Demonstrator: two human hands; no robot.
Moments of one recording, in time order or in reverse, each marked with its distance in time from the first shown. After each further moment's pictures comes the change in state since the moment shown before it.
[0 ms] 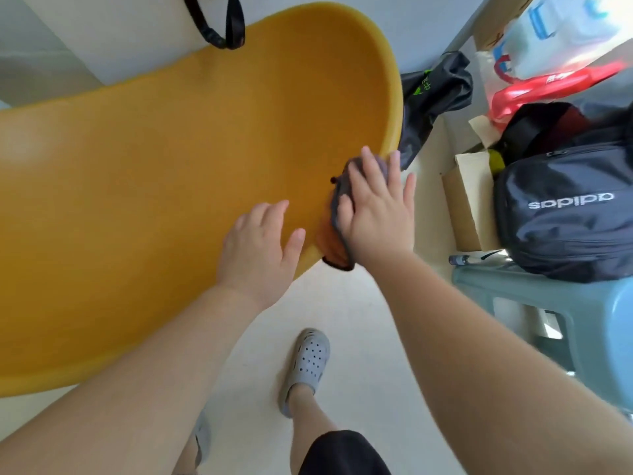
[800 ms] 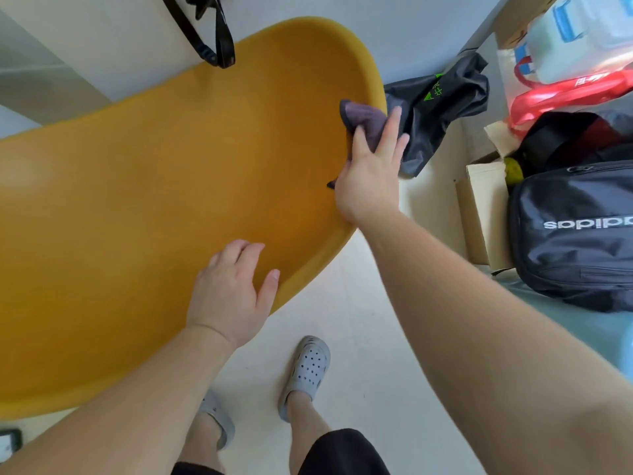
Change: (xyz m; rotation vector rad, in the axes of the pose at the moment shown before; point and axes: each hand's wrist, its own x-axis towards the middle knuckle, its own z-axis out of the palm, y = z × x) left_hand 0.005 0.006 0.006 0.200 -0.084 -0.123; right_hand 0.107 0.016 -0.012 0.356 -0.132 0.206
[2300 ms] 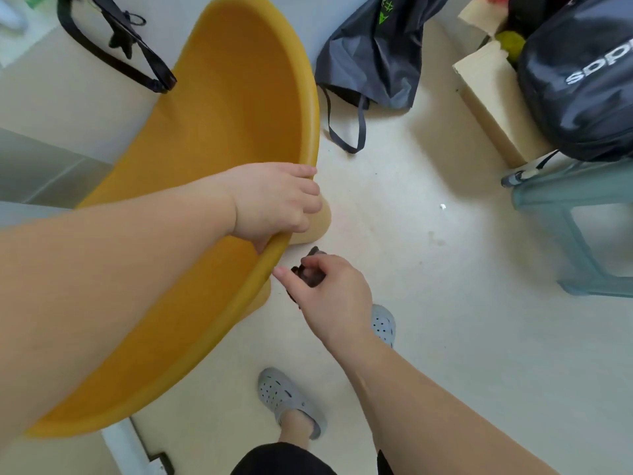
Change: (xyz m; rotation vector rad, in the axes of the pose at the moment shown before) left_hand 0.083 0.112 -0.062 1.382 -0.526 1.380; right_hand -0.227 0.012 0.043 0.672 -0.103 0.394
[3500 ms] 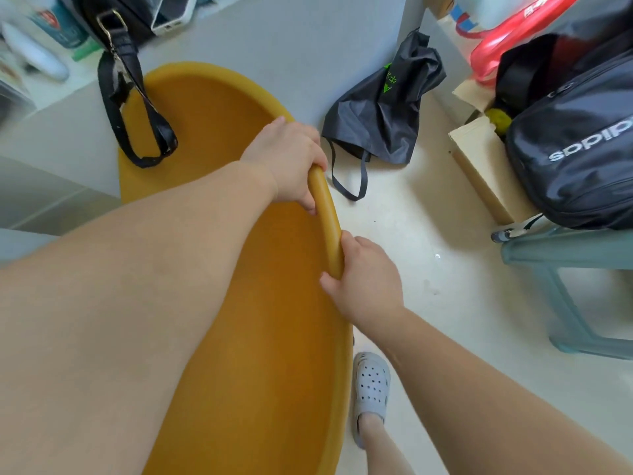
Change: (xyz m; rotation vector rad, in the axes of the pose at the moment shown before) left_hand 0.003 -0.095 0.008 -0.603 0.386 -0.821; right_hand 0.082 -0.046 -0.045 -0.546 -0.017 -0.249
